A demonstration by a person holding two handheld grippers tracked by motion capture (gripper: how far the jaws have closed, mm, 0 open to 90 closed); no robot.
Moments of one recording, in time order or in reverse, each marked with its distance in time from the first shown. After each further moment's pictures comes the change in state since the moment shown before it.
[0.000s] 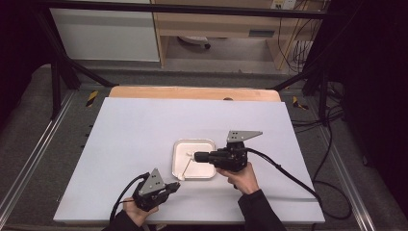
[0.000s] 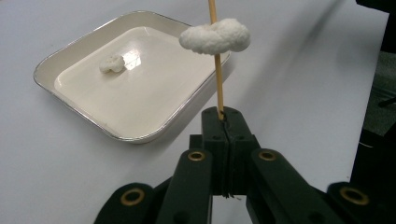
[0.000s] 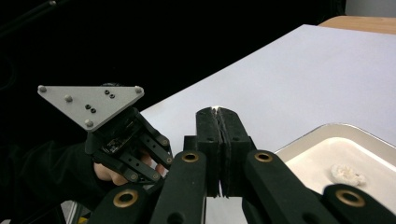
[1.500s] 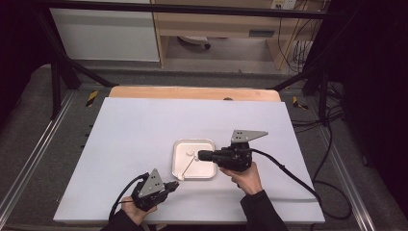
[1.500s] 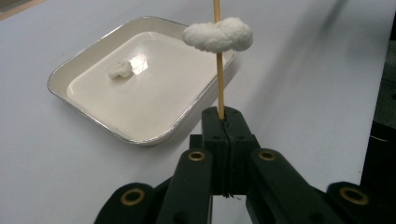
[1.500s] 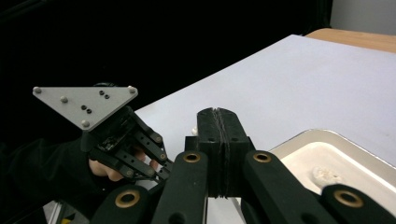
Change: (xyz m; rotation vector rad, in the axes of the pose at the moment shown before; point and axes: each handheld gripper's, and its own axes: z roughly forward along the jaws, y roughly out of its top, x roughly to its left) left arm 0.000 0.000 -0.002 -0.007 0.019 0.055; right arm 0.006 0.005 -0.011 -0.012 -0.036 -0.046
